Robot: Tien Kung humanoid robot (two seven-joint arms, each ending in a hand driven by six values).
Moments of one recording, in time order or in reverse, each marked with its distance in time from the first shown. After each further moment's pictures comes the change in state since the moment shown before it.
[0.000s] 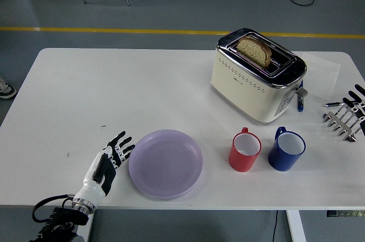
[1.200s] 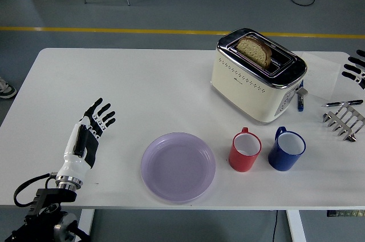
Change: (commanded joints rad) left arm 0.084 0.018 -0.264 -0.291 0.081 0.140 0.091; right arm 0.112 -0.111 -0.106 0.176 -0.414 -0.151 0.046
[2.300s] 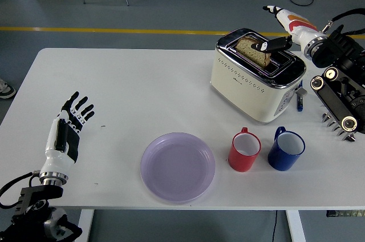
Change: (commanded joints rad) left arm 0.006 -0.021 -0.053 -0.011 0.018 0.030 0.000; right arm 0.715 0.118 -0.632 -0.447 -0.849 -0.053 -0.238
